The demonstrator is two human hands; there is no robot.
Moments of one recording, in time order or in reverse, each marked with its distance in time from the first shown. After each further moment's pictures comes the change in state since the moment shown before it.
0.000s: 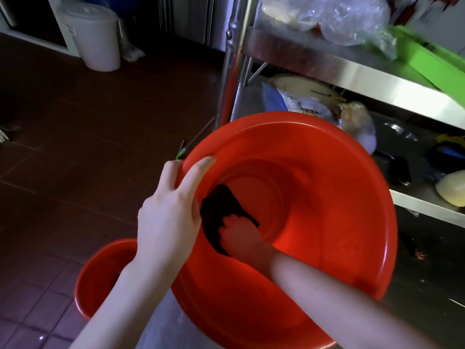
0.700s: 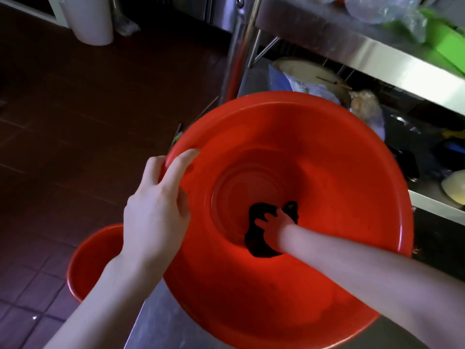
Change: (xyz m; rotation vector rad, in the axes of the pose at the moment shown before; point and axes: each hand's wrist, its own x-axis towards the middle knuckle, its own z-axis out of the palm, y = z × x) left_hand -0.003 -0.019 0.006 -0.082 0.008 -0.106; right_hand -0.030 0.059 -0.004 -0.399 -0.793 -0.056
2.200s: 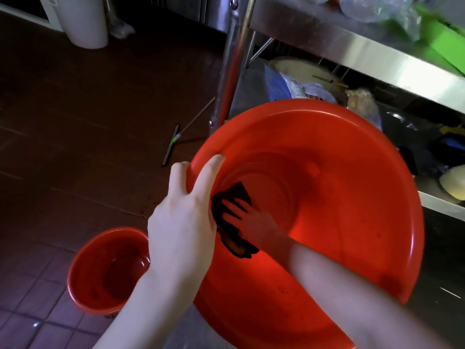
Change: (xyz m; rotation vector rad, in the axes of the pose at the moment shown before) left_hand -0.011 0.033 0.009 0.029 -0.042 -0.001; right_hand 0.046 -0.024 0.000 0.419 0.694 0.004
